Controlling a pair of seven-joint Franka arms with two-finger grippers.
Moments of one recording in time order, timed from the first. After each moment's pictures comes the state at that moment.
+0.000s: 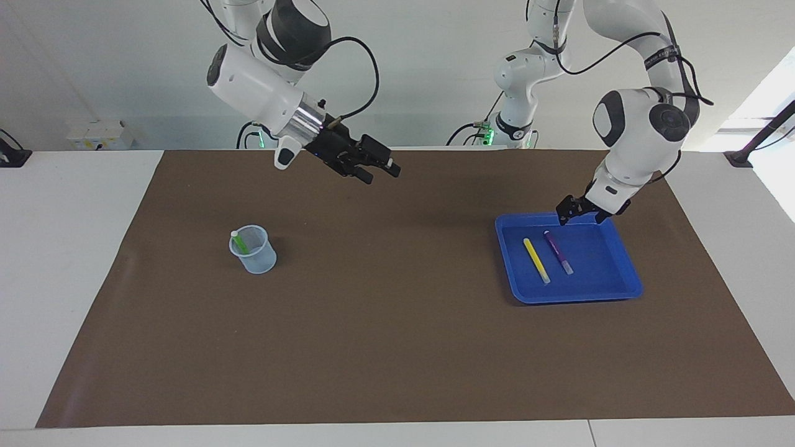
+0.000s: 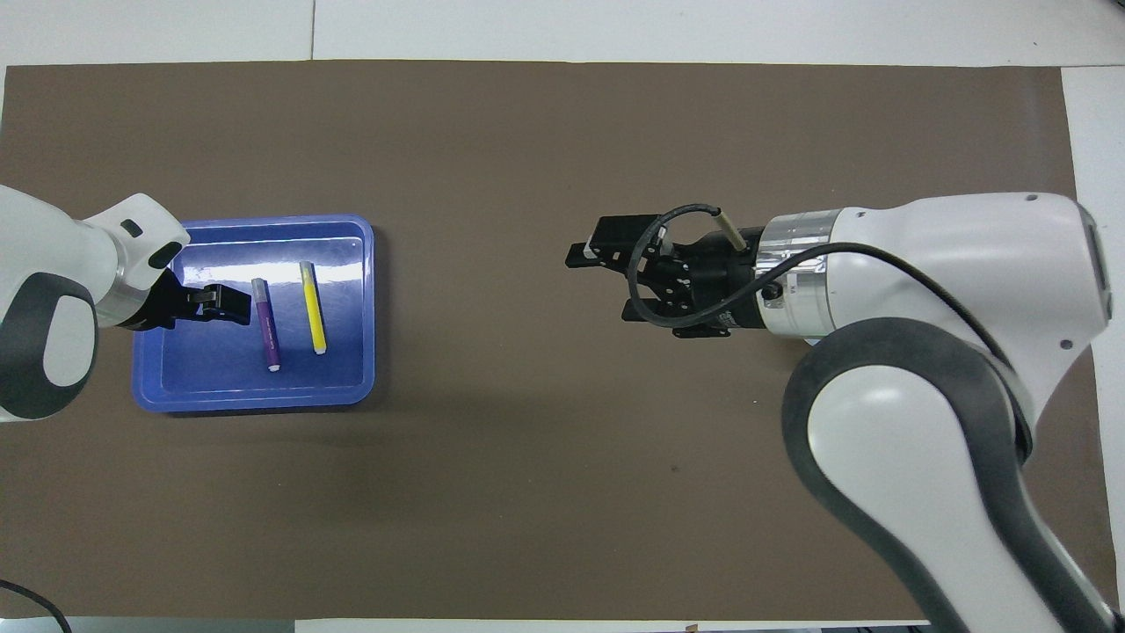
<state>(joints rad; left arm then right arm) 0.30 0.06 -0.35 -2.07 0.01 2.06 -0.02 0.36 -0.03 0.04 -1.94 0.90 2.21 0.46</state>
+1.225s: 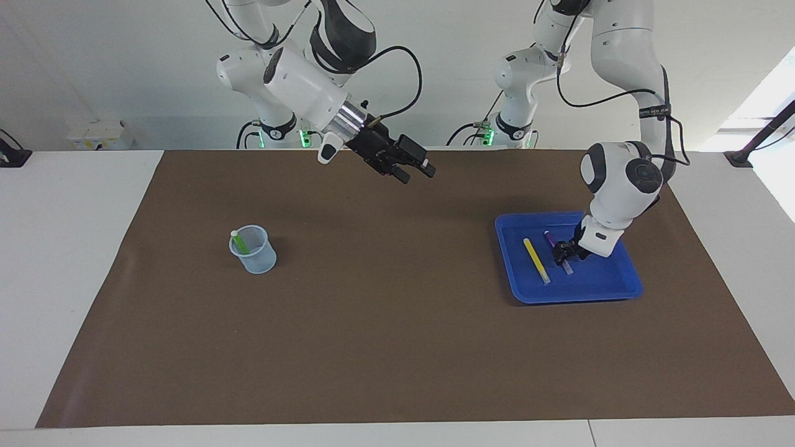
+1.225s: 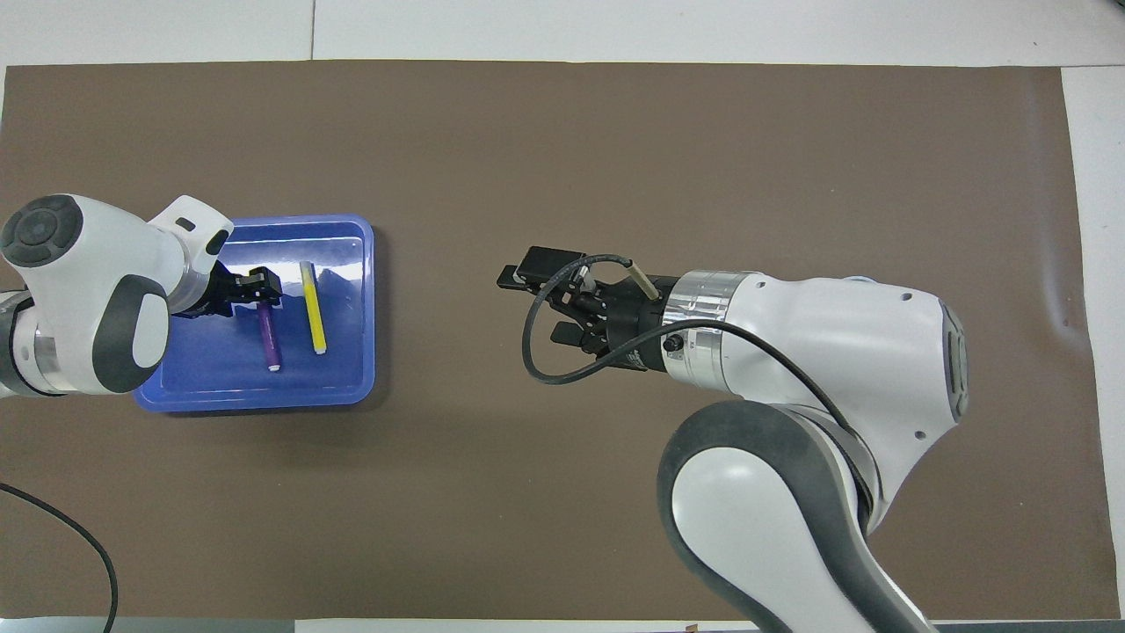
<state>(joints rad) 0.30 0.25 -0.35 -2.10 0.09 2.30 -0.27 0.51 -0.03 0.04 -2.02 1.01 2.46 0.49</state>
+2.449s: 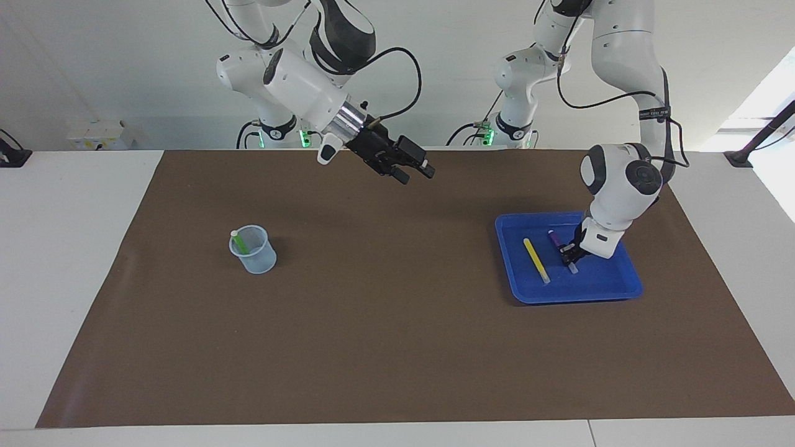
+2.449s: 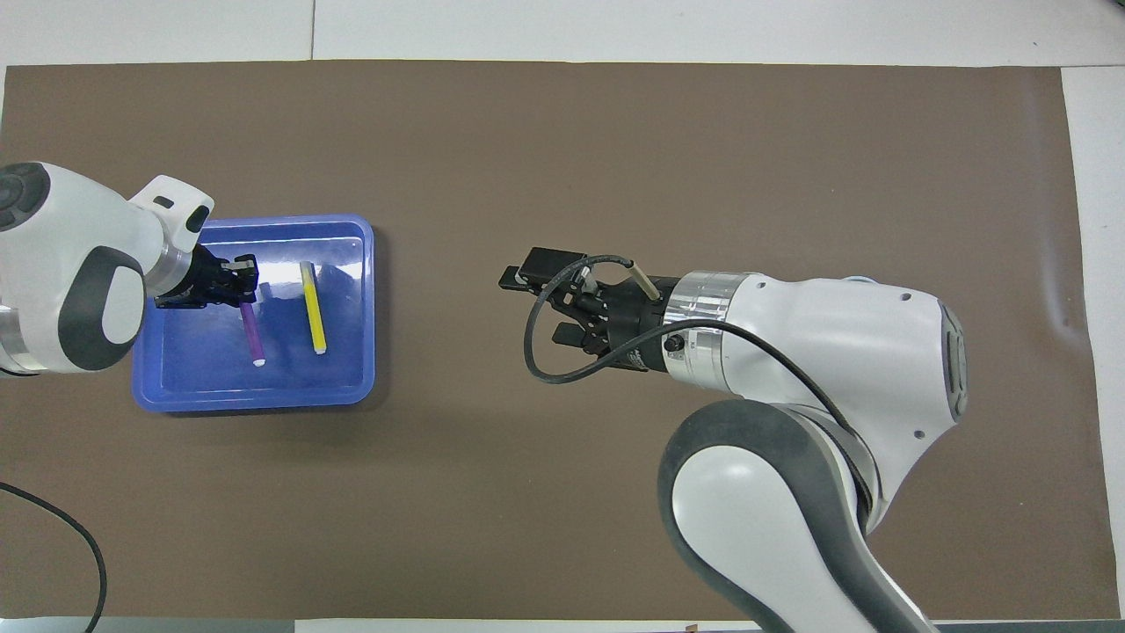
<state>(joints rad) 0.29 0.25 -0.35 -1.97 0.03 2.11 -0.35 0.51 -0.03 0.04 -2.03 1.01 2.46 0.49</state>
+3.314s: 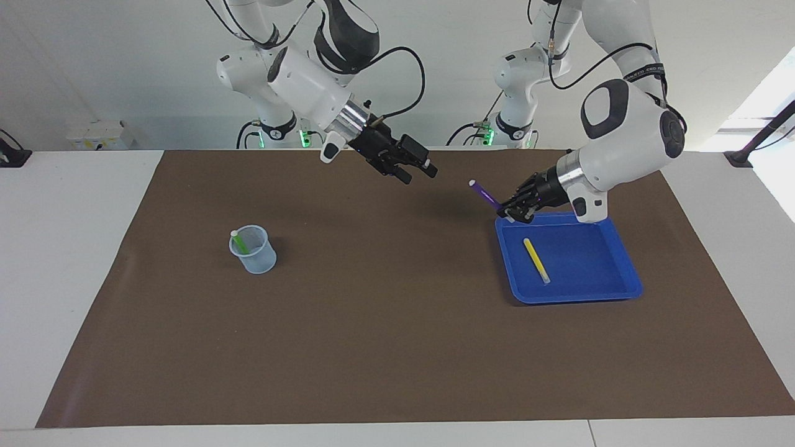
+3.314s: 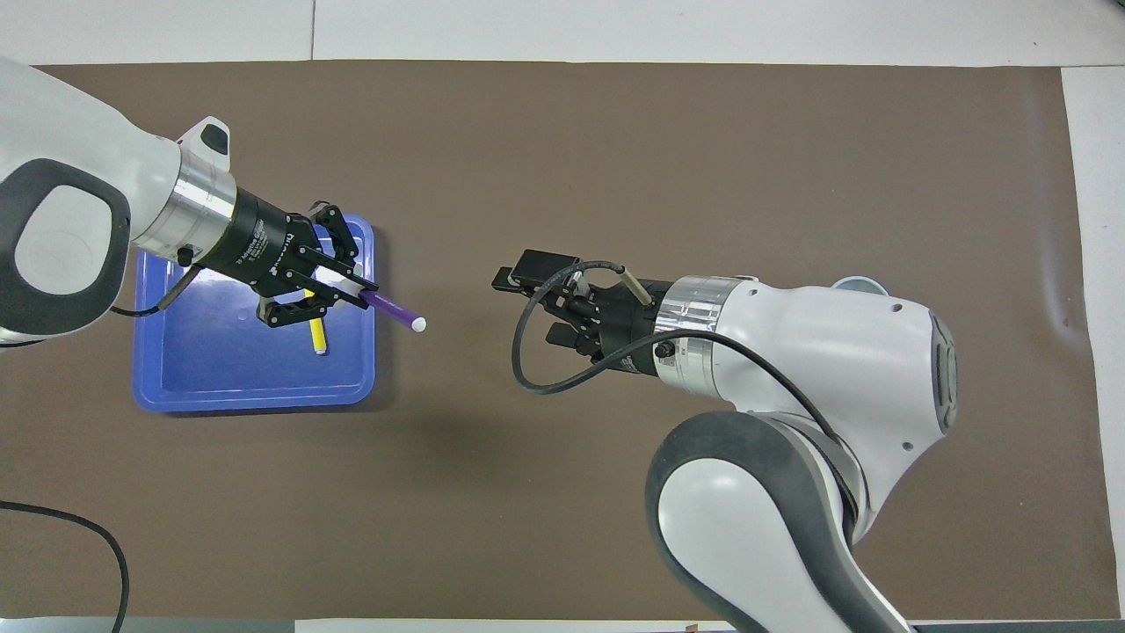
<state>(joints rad) 0.26 0.18 -0.51 -1.73 -0.52 1.71 -1.18 0.53 -0.03 0.04 -2.03 1.01 2.49 0.49</state>
